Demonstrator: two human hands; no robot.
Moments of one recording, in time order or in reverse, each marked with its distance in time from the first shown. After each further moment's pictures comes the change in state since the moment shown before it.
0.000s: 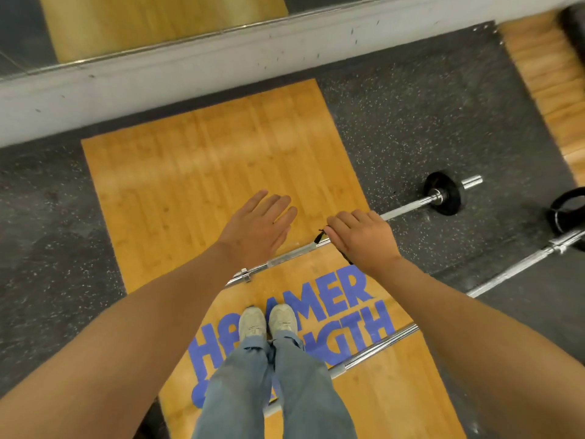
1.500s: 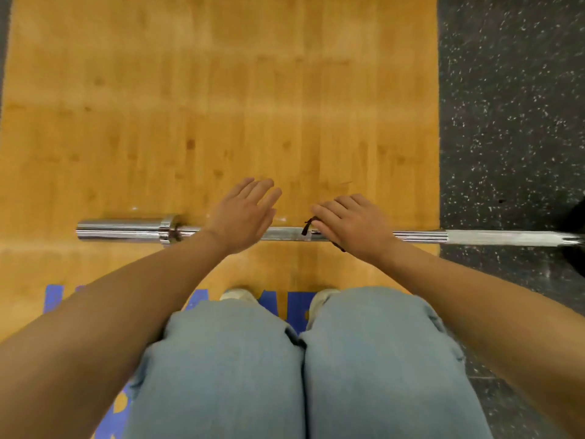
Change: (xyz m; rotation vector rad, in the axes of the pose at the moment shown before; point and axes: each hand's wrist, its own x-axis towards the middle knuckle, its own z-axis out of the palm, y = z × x) left_hand -0.071 0.104 0.415 -0.019 -0.340 -0.581; right_hand -0.165 0.047 0.417 0.383 0.046 -0.494
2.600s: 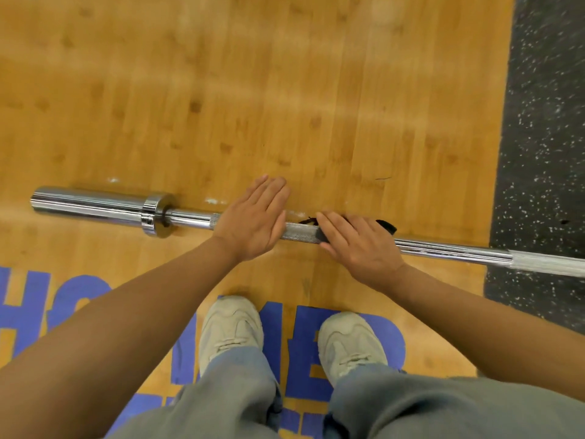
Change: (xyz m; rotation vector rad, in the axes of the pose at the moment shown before) left_hand -0.018 -0.004 0.100 0.000 0.177 -0.066; right_hand -0.033 -0.034 0.072 -0.098 -0.050 -0.102
